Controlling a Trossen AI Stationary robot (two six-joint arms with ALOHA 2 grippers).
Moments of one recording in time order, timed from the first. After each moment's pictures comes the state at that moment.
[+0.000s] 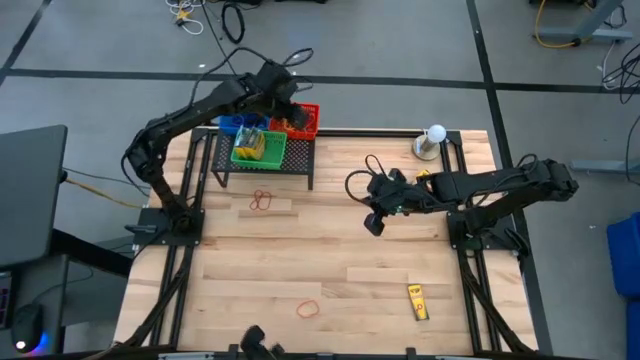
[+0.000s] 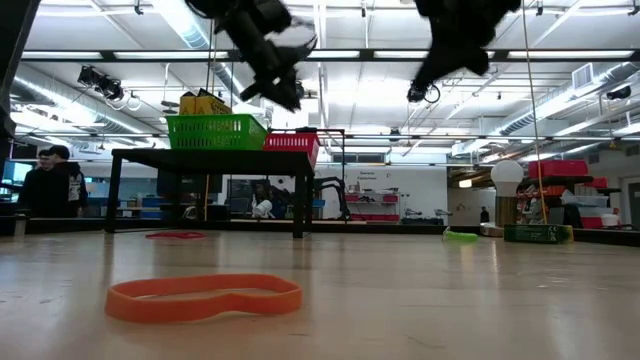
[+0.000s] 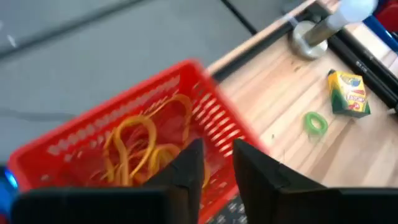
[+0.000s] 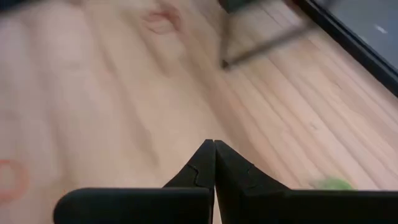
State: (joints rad) left arm 0.63 1.66 1.64 -0.72 0.00 -0.28; right arm 0.12 1.30 1.12 -0.67 0.34 0.48
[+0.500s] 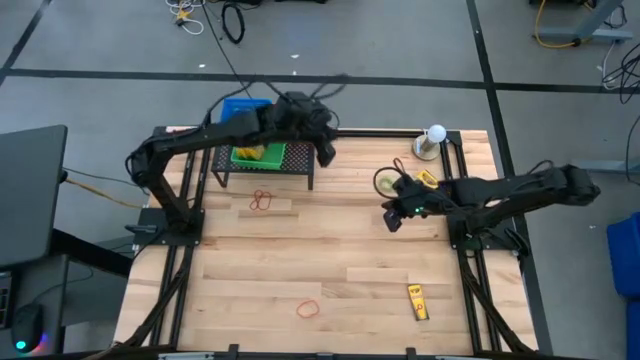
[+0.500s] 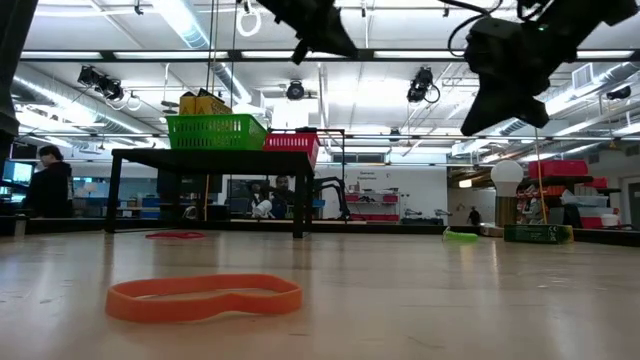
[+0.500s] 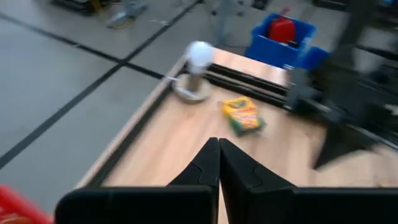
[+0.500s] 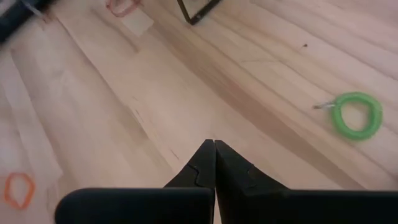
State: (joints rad) left arm 0.30 1.66 1.64 -0.41 -0.08 -0.09; right arm 0.07 1.03 0.72 -0.56 0.28 0.78
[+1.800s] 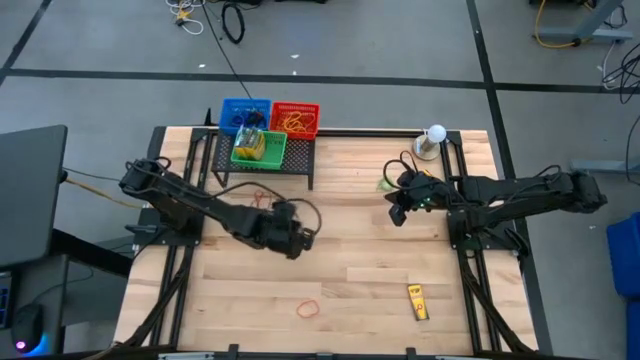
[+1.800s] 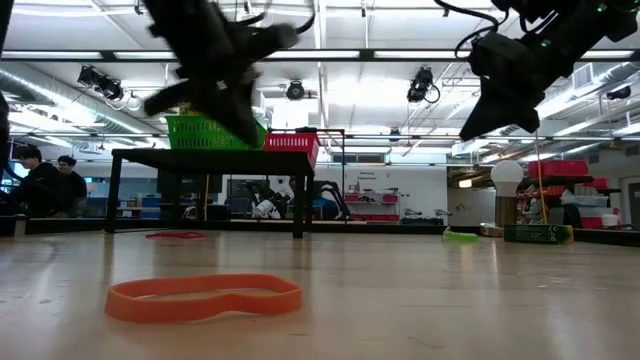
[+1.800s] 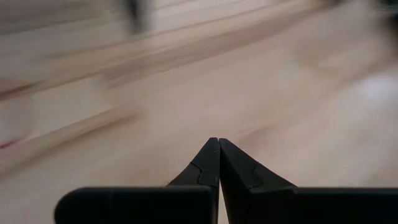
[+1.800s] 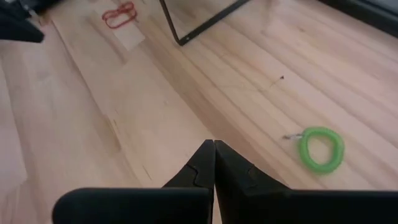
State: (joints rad) left arm -0.32 1.64 1.13 -0.57 -0.65 -1.33; right arm -0.03 0.92 0.61 -0.46 0.27 0.56
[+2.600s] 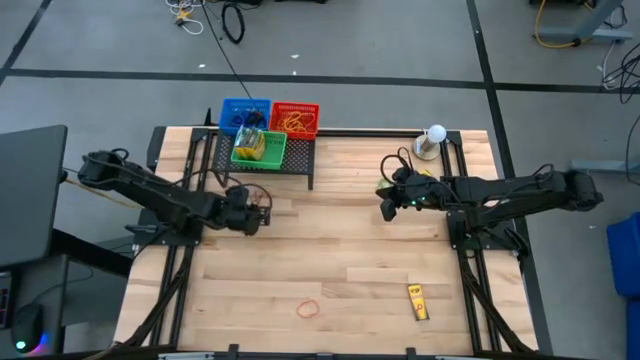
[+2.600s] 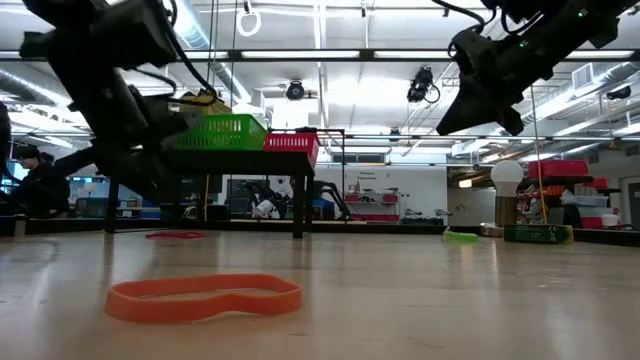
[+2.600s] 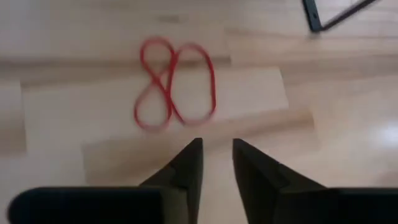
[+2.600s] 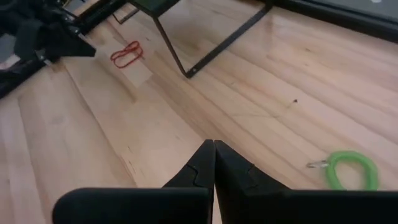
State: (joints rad) left arm -0.20 1.21 0.52 -0.50 -0.59 -1.55; right arm -0.04 1.00 0.61 -0.28 0.32 0.64
